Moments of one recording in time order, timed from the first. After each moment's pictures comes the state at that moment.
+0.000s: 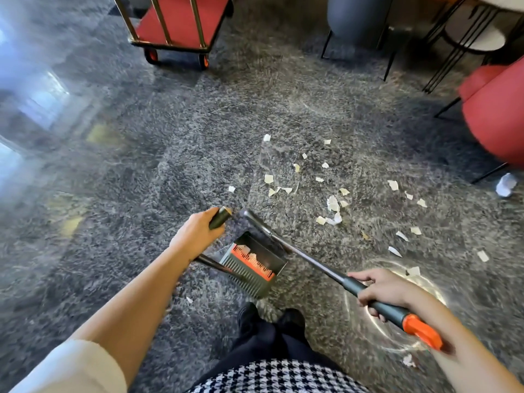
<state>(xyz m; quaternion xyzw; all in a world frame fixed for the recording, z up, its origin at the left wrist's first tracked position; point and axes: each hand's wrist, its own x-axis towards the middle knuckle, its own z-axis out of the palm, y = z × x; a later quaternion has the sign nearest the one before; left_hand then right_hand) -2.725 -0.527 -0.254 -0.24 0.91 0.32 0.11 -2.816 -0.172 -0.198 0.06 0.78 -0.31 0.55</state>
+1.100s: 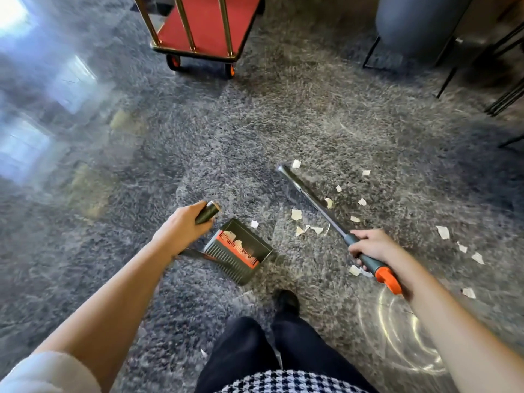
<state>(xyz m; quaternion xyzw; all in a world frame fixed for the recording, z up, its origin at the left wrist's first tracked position) -2.914 -0.764 -0.260 -0.26 0.91 0.30 0.09 -3.100 -0.427 -0.267 0.07 0.82 -0.34 0.45</state>
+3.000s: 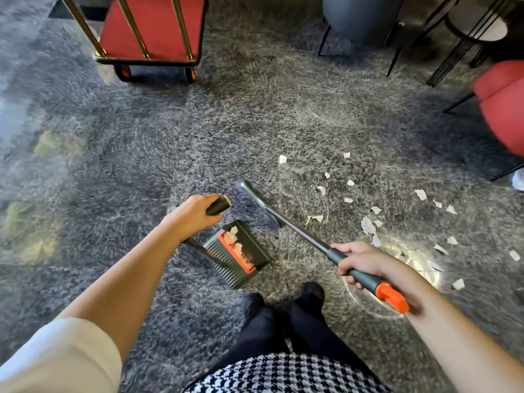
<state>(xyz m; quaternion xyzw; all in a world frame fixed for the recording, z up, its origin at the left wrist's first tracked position) -2.951 -0.922 -0.258 -0.06 0.93 0.27 0.22 -2.983 -0.579 -0.207 0.16 0.74 -0.41 0.51</state>
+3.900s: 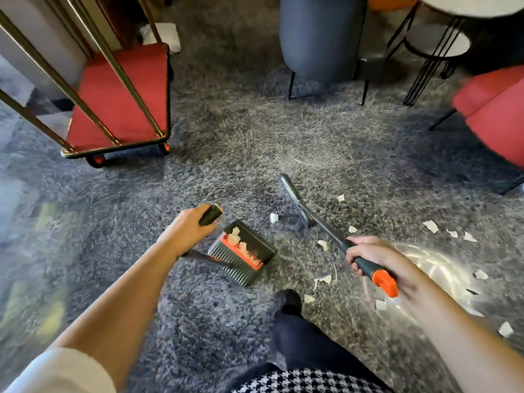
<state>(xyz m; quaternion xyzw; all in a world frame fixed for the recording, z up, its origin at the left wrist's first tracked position) -3.250 -0.952 -0.255 -0.05 0.95 0.27 0.14 -3.257 -0.573 -0.262 0.27 0.72 -0.52 0.37</state>
